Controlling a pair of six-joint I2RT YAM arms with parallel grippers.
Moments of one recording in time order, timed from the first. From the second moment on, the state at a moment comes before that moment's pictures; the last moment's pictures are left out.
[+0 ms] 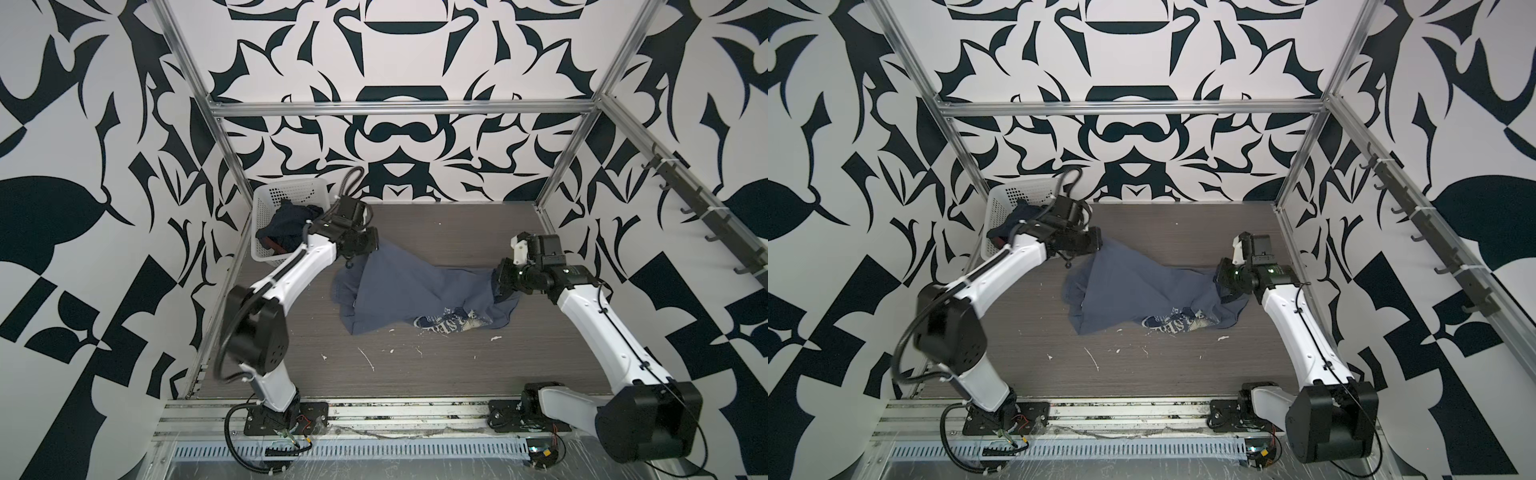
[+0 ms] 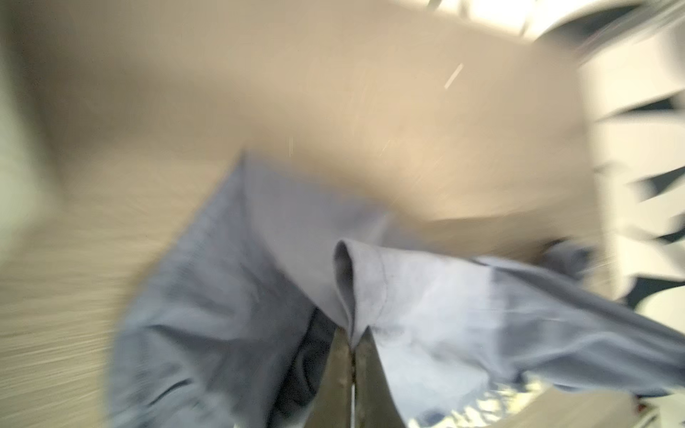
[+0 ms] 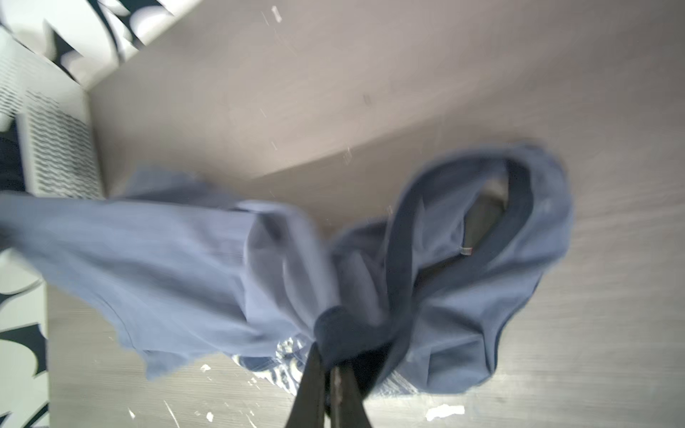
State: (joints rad) left arm -0.44 1.60 1.48 -0.61 0.12 -0.49; right arm 0.05 1.18 1.04 -0.74 -0.26 0.43
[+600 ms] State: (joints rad) left arm -0.25 1.24 1.04 -0.53 0.06 -0.61; right arm 0.25 1.49 1.15 -0.68 -0.23 0.43
